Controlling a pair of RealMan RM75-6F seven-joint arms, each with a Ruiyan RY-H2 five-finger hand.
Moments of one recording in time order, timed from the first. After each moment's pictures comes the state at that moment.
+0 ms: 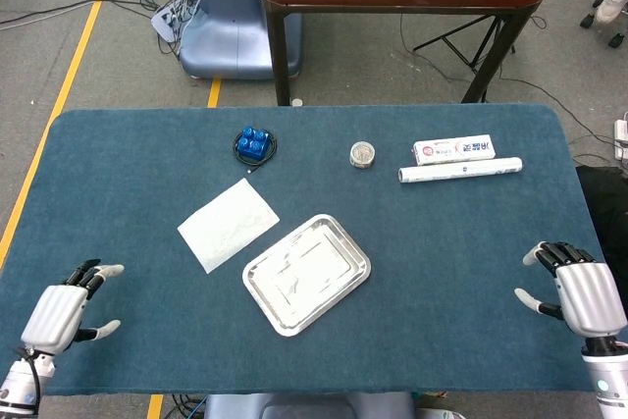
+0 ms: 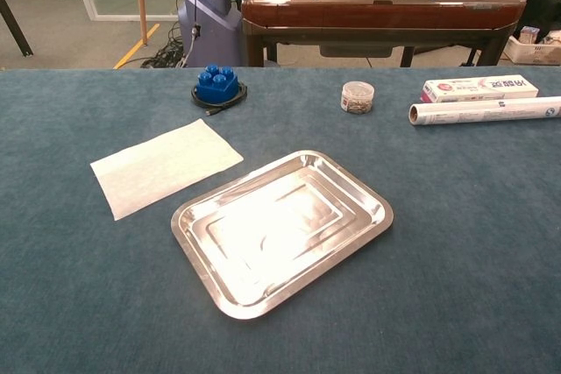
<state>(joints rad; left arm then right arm) -0.16 -1.17 0.02 -1.58 1.61 1.39 -0.08 0.08 -1.13 0.05 -1.56 -1.59 1.55 -0.04</state>
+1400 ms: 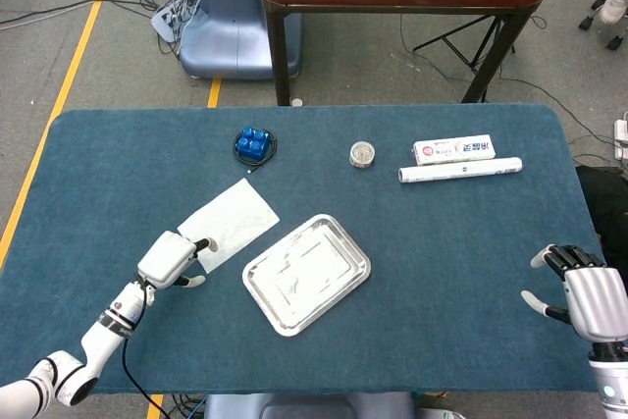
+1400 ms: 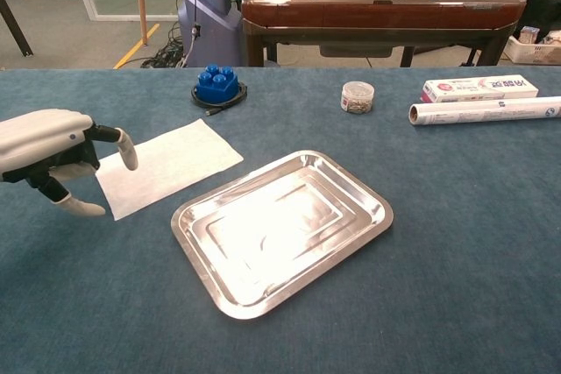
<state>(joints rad) -0.55 -1.57 -0.04 -1.09 1.66 1.15 -0.17 0.06 -1.13 0.05 -1.56 -1.59 1.57 -0.04</state>
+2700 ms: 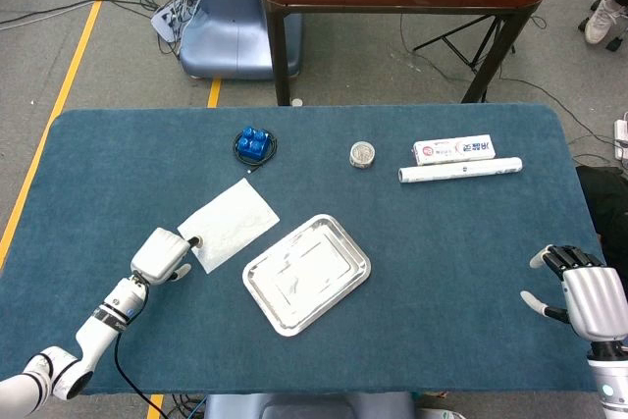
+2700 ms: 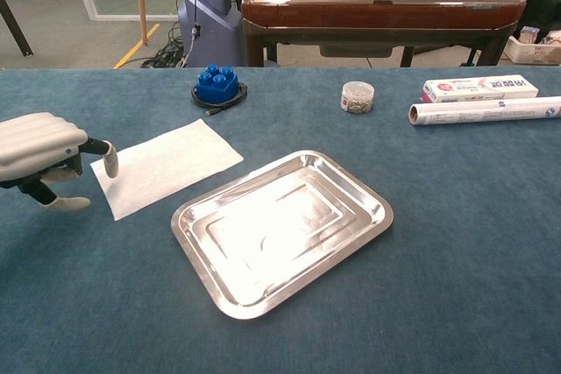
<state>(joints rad) -0.57 -1.57 0.01 -1.01 1.60 1.12 0.02 0.06 -1.13 0.05 -1.56 -1.58 1.56 -0.05</state>
